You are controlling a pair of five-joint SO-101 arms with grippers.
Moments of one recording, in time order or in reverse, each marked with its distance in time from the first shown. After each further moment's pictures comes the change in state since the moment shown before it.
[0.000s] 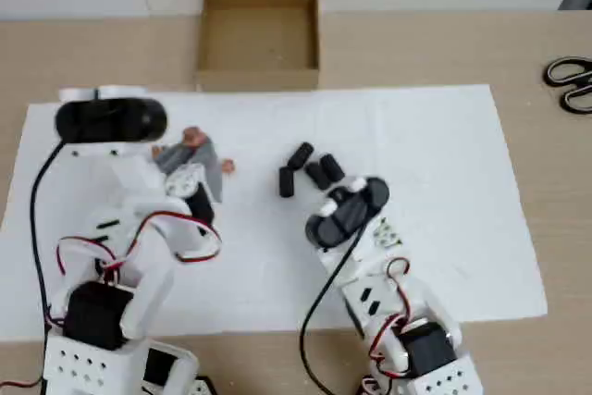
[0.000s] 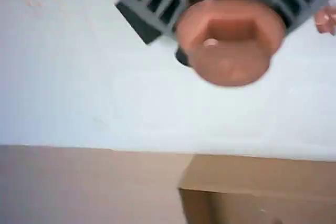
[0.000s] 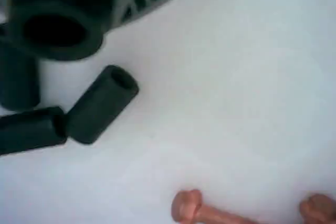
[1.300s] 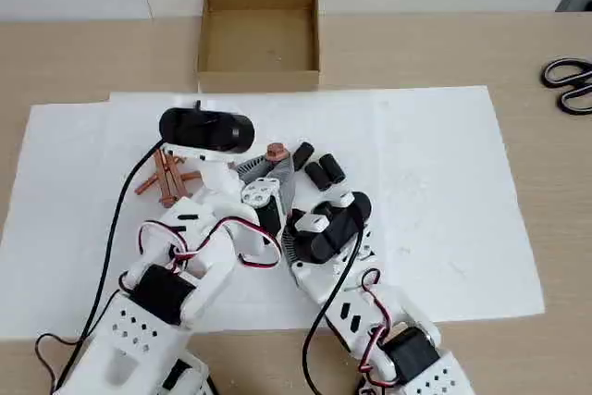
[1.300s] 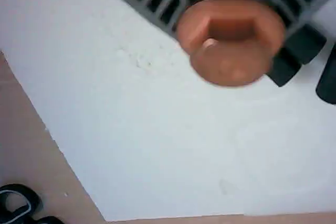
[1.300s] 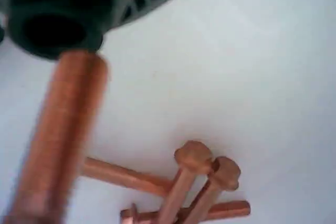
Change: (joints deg) left arm 14.9 5.8 15.9 -21.7 4.9; right arm -11.4 -4.4 6.0 -5.2 -11.6
